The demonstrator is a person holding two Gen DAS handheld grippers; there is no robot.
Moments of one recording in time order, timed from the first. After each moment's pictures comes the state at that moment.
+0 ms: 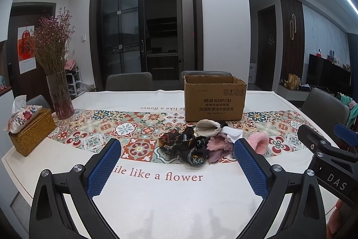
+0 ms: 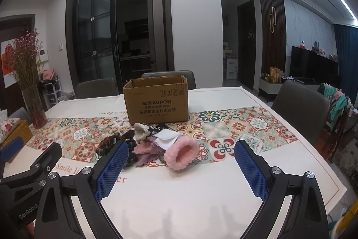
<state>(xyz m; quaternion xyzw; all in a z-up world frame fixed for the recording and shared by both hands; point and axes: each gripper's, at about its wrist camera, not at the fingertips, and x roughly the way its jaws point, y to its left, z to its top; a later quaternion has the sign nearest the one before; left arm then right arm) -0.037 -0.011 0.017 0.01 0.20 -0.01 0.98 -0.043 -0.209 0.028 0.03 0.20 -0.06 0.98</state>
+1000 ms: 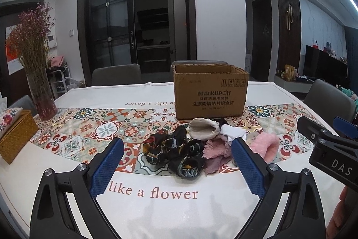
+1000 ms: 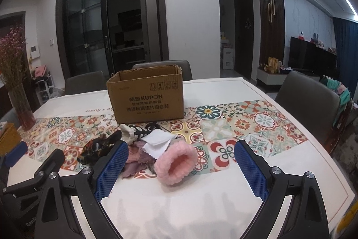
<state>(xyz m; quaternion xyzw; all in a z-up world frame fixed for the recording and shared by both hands) 0.046 -0.029 -0.013 0.02 0.23 -0.03 0.97 0.037 -0.231 0.005 0.05 0.24 -0.08 0.97</state>
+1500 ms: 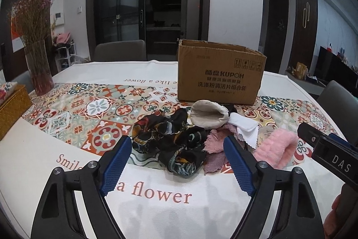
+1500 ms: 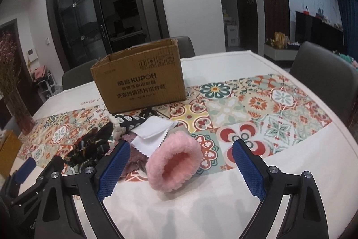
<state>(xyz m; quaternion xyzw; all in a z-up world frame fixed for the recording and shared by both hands) 0.096 -0.042 -0.060 -0.02 0.28 0.01 0.96 0.101 -0.261 -0.047 0.10 0.30 -0.05 0.95</state>
